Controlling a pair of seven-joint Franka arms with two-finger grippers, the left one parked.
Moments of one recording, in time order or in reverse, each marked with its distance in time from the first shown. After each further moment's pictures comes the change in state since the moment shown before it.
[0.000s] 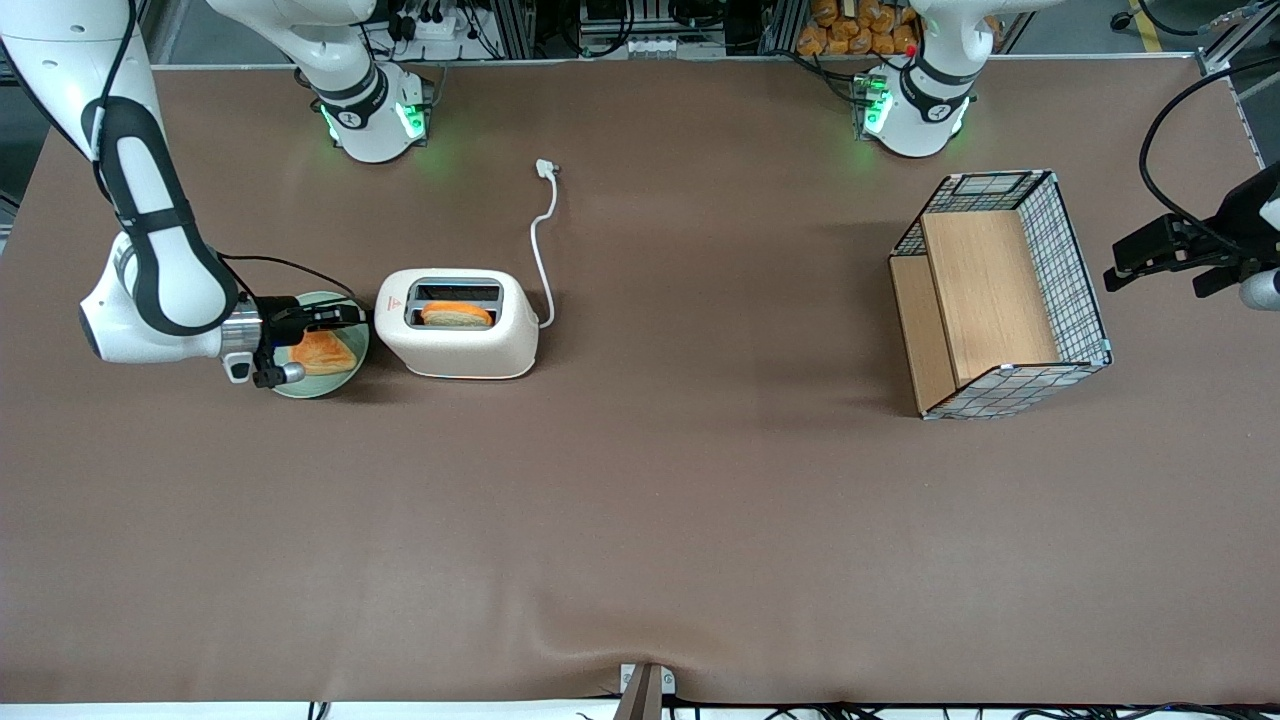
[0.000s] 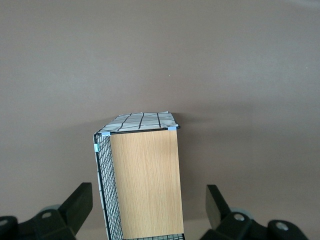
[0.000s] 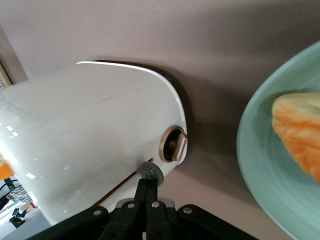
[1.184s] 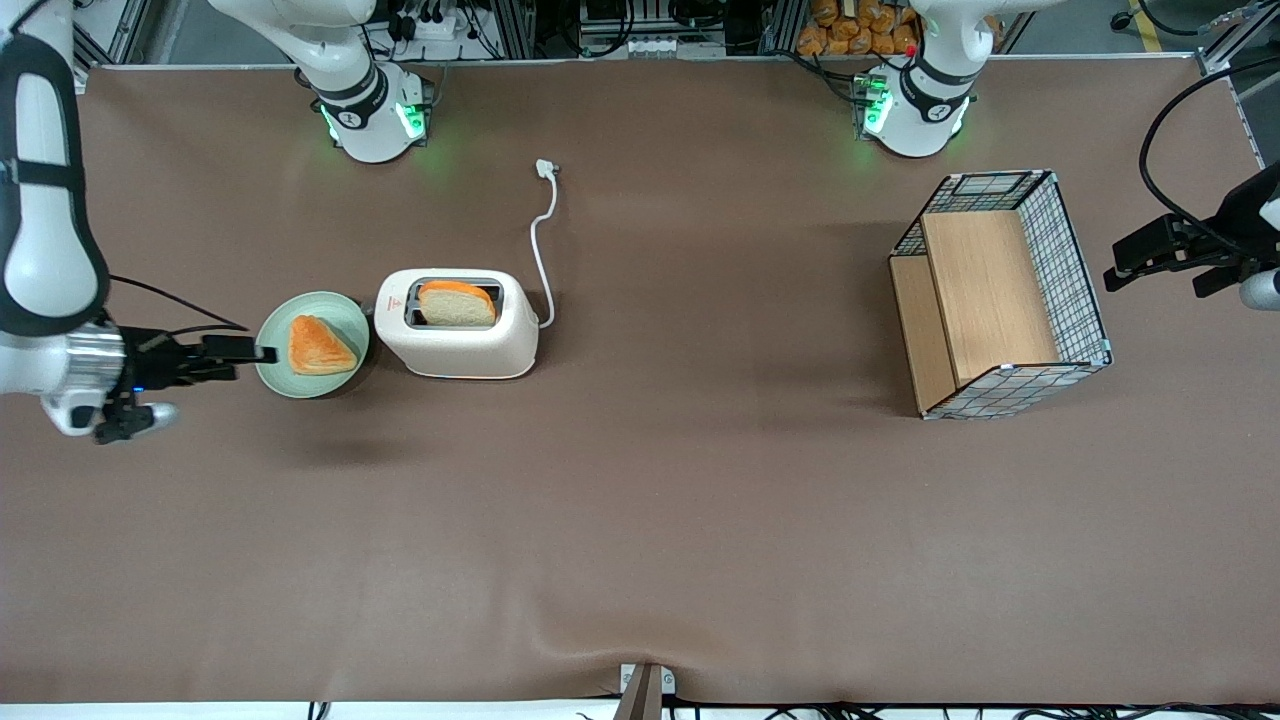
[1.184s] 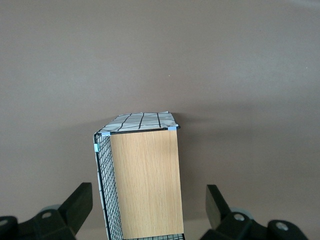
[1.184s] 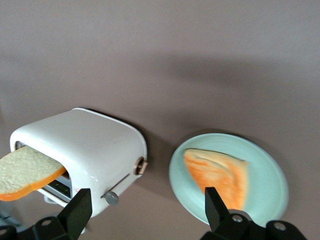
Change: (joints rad) arm -0.038 -0.023 -0.007 0.456 -0.326 -0.135 0.105
